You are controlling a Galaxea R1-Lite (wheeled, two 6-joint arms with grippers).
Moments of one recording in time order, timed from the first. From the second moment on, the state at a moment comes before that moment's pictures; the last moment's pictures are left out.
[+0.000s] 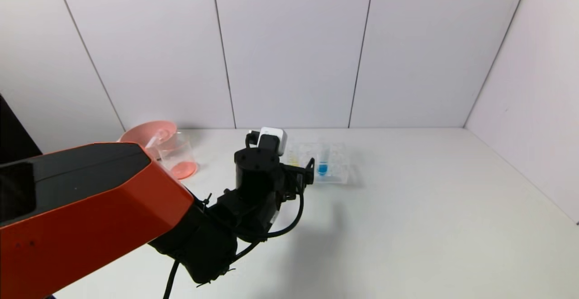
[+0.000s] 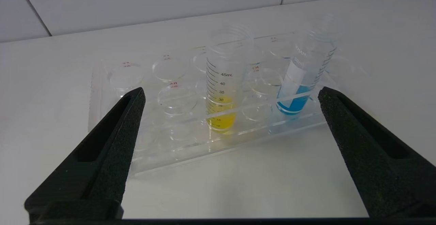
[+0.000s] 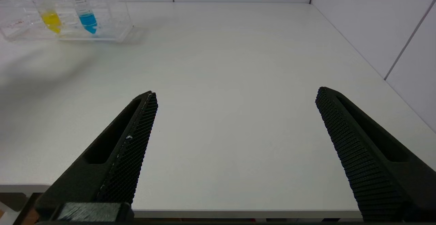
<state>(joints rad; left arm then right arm) -0.76 2.14 -0.90 -1.16 0.42 -0.11 0.00 0.00 0.00 0.00 0.00 0.00</state>
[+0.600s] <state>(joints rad) -0.73 2.27 -1.09 -1.14 0.45 -0.09 0.00 0.00 0.00 0.00 0.00 0.00</state>
